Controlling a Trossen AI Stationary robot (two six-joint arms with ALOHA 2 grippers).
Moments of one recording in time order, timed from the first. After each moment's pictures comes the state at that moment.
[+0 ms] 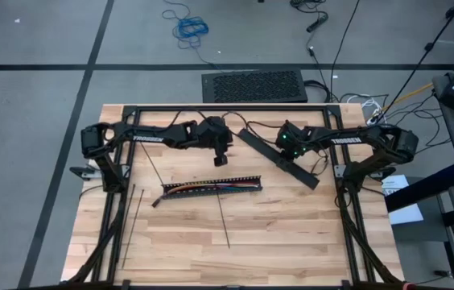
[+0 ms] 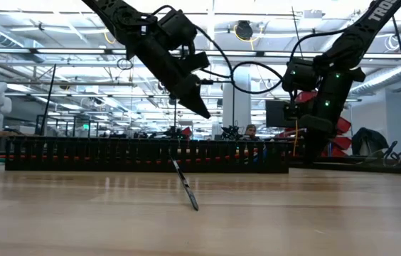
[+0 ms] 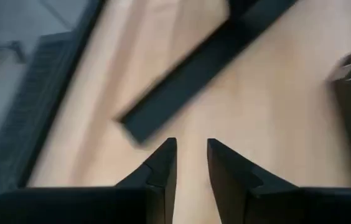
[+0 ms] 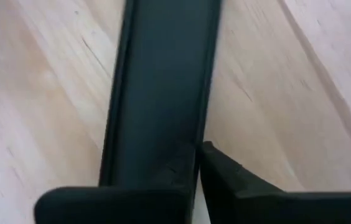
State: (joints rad) left arm 0.31 1.72 1.11 -0.11 -0.02 0.26; right arm -0.51 1.48 0.59 -0.36 -0.02 0.03
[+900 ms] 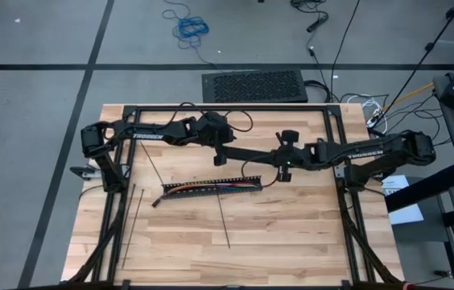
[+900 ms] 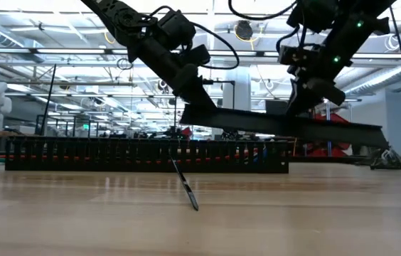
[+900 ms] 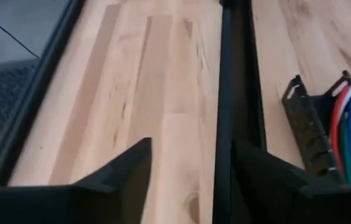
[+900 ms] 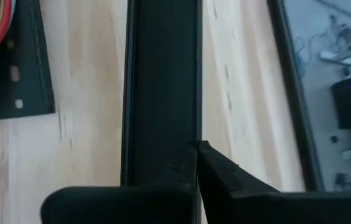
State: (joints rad) left arm 0.34 1.72 1.12 -0.07 0.18 0.30; right arm -0.07 1.24 0.71 -0.41 0.45 -0.19
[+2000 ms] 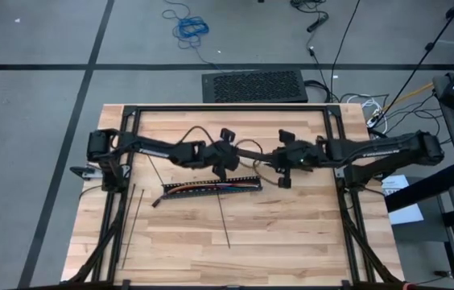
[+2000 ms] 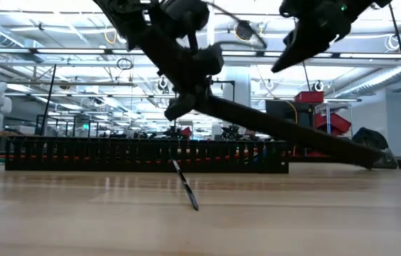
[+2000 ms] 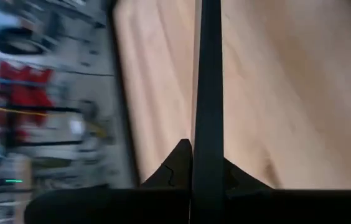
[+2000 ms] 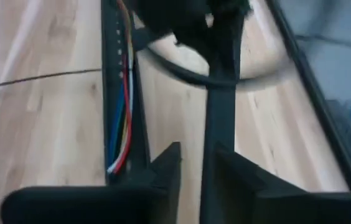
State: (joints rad) left arm 0.09 1.78 1.12 -0.03 -0.42 0.88; right arm -0.01 1.12 0.83 -0.42 0.21 -0.09
